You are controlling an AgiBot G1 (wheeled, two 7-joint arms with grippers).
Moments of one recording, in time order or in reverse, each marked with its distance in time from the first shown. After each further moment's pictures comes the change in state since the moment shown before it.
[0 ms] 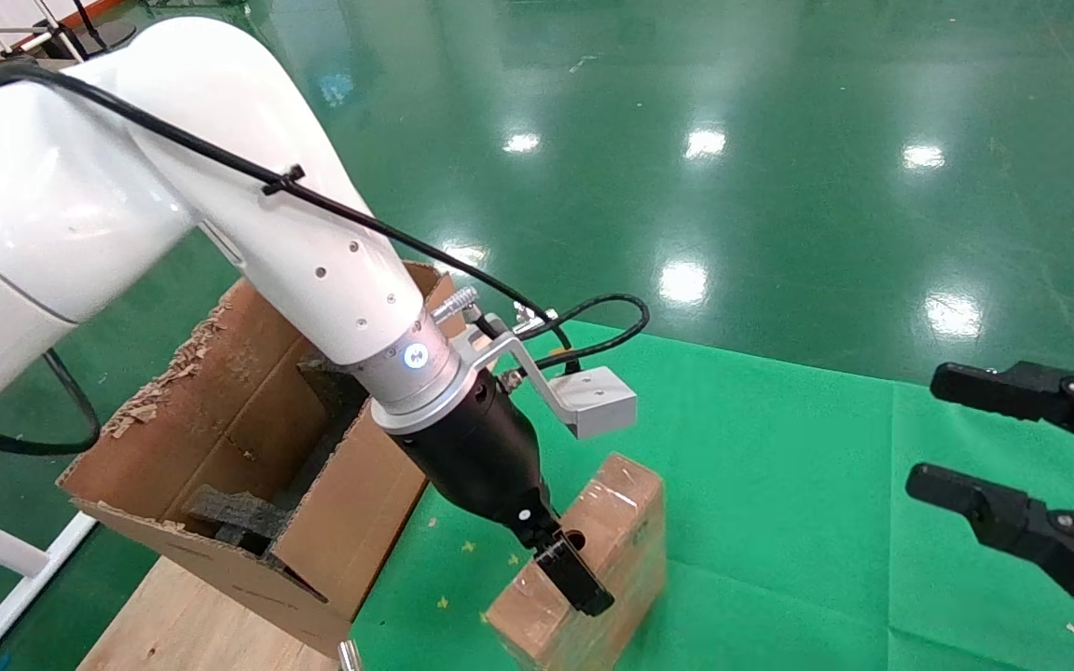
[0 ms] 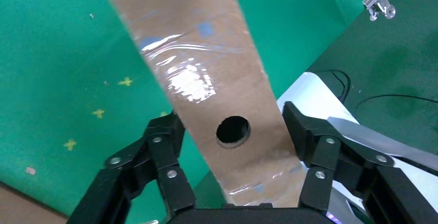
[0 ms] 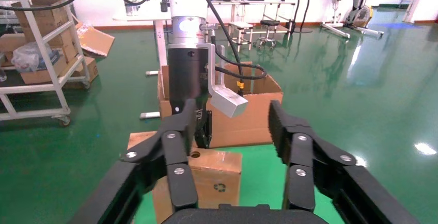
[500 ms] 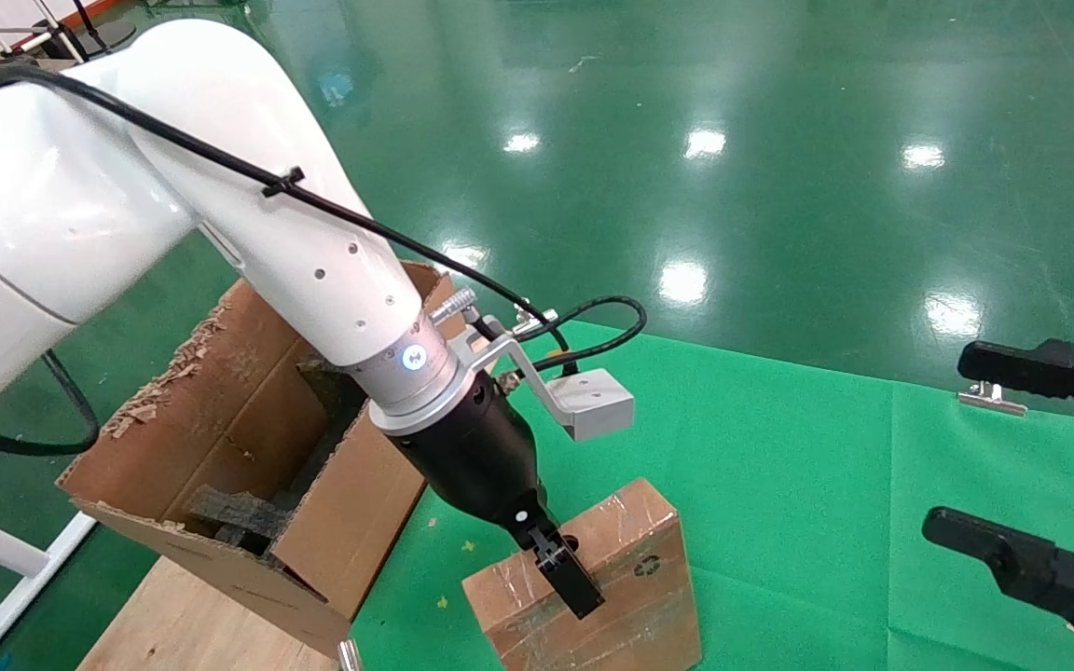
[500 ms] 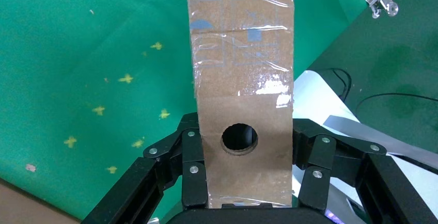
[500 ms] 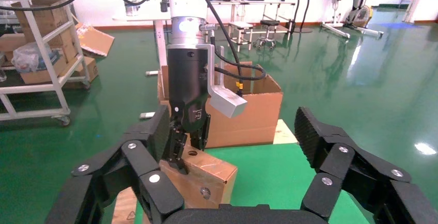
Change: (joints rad) left arm -0.020 -0.021 -0.014 0.019 -0.008 0.000 0.004; right arm 0.000 0.000 0.000 0.000 0.000 0.000 0.000
